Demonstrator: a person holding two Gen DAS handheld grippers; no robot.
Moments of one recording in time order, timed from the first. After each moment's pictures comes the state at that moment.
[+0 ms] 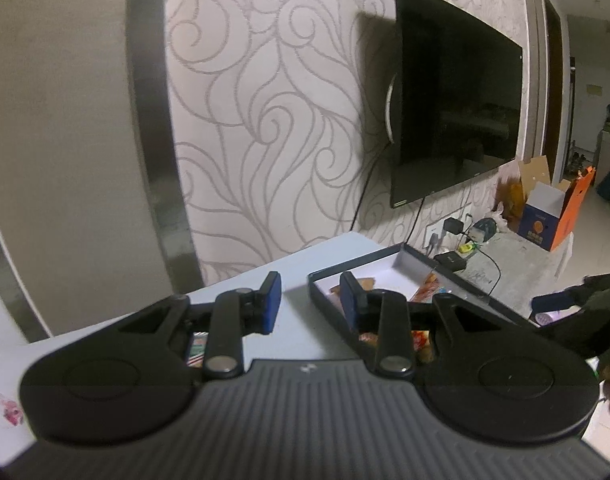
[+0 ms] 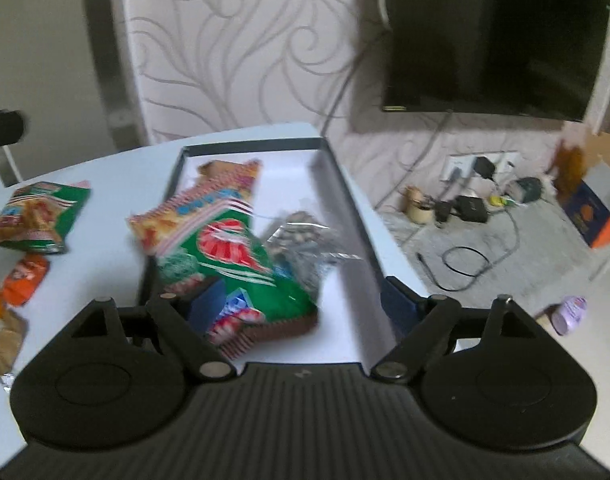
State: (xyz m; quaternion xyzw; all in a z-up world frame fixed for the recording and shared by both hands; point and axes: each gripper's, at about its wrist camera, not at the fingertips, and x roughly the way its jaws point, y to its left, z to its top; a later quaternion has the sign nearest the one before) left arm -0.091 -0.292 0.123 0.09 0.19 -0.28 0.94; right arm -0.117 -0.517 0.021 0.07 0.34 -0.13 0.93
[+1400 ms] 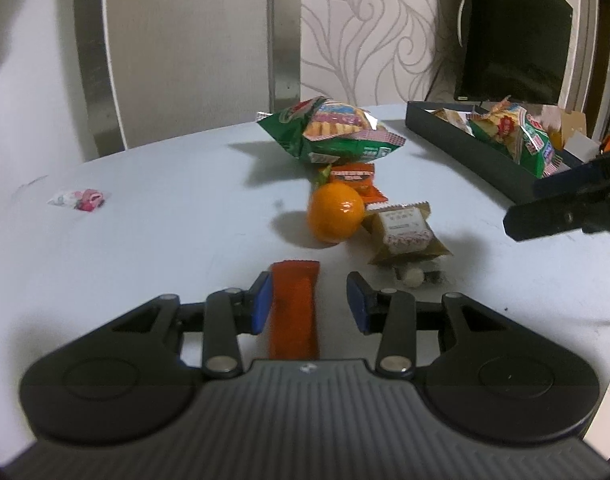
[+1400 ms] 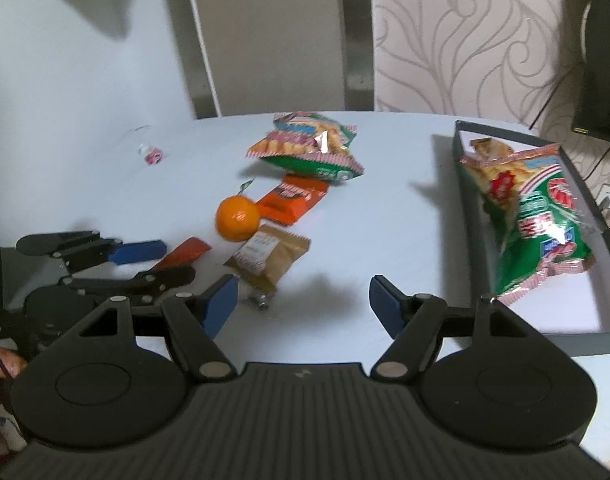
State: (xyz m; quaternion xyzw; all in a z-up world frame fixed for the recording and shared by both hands) left arm -0.155 -0.127 0.012 0.07 0.30 -0.21 0.93; right arm -0.169 -0.332 0.029 0.04 0.36 0.11 0.93
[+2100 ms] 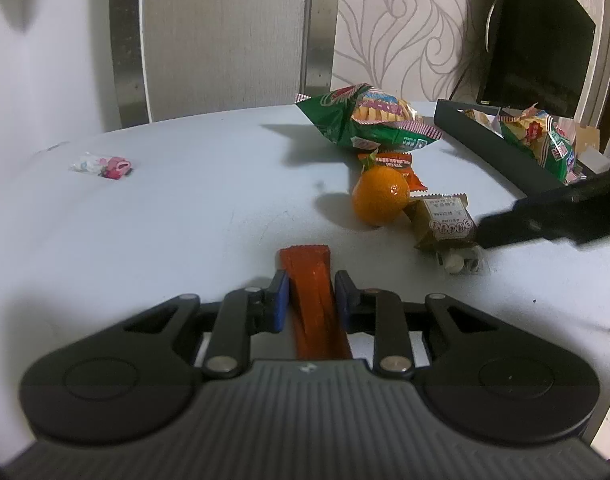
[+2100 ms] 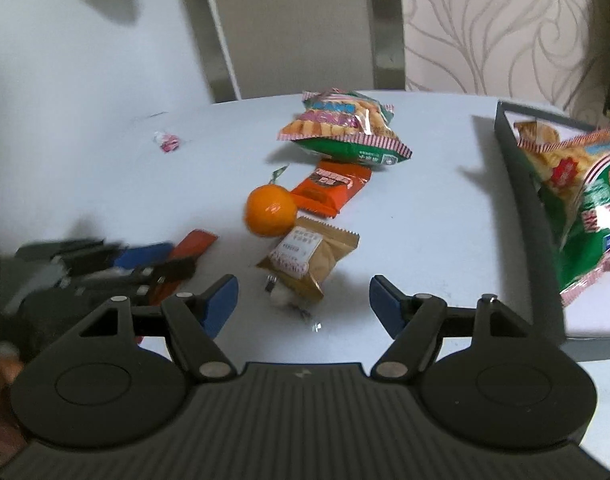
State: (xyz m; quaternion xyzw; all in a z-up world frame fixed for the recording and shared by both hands) left arm -0.149 -0.100 0.004 0.04 0.32 -0.19 0.93; right arm -0.137 -0.306 0.010 0.06 0.38 0.12 0.91
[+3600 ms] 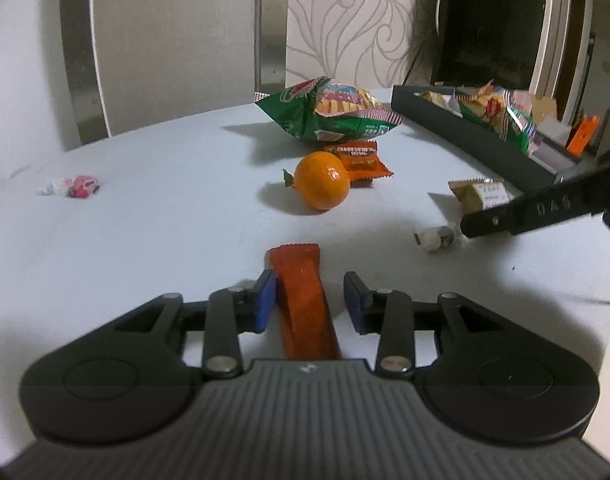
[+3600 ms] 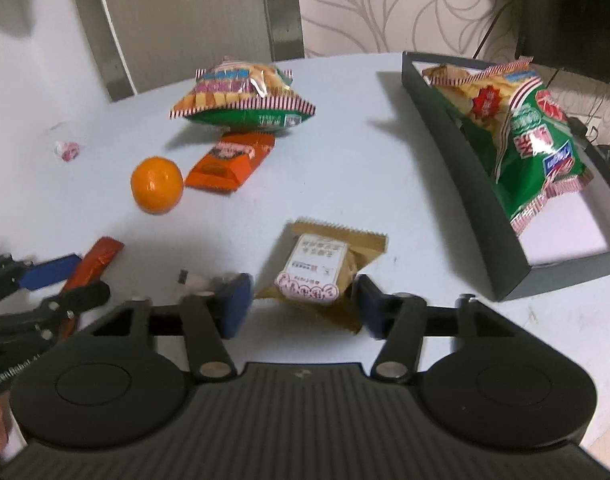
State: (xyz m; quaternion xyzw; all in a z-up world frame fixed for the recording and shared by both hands) left arm -0.145 -0.087 0.003 0.06 0.31 -0.27 0.91; right arm -0.134 -0.312 -0.017 0.08 0.41 -0.02 0.91
